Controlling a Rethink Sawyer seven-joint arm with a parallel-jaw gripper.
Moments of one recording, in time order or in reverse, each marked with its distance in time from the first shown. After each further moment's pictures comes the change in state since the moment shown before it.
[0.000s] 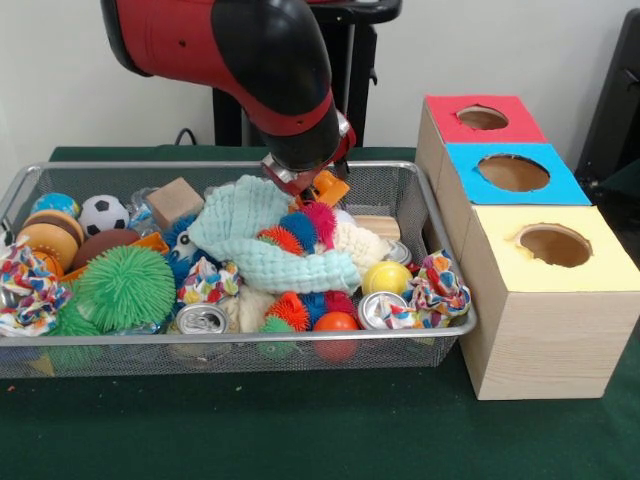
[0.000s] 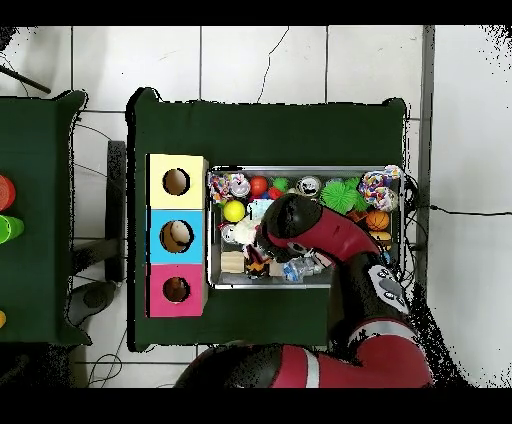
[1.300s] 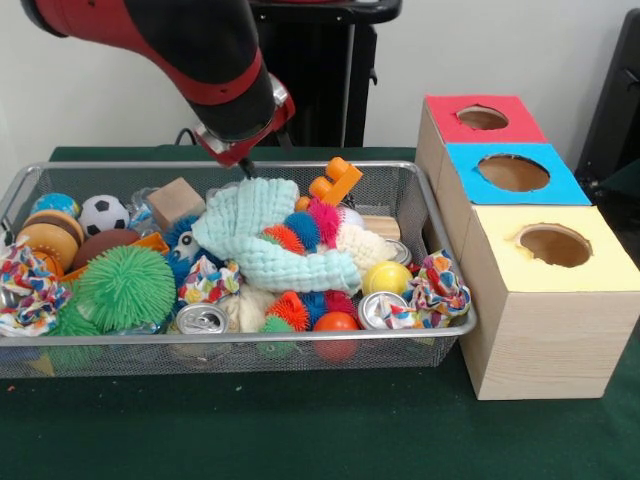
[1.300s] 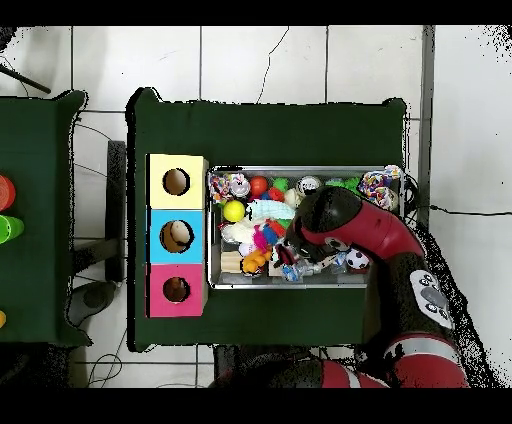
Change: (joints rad) arm -0.084 -0.034 -0.022 -0.076 -0.075 0.144 0.000
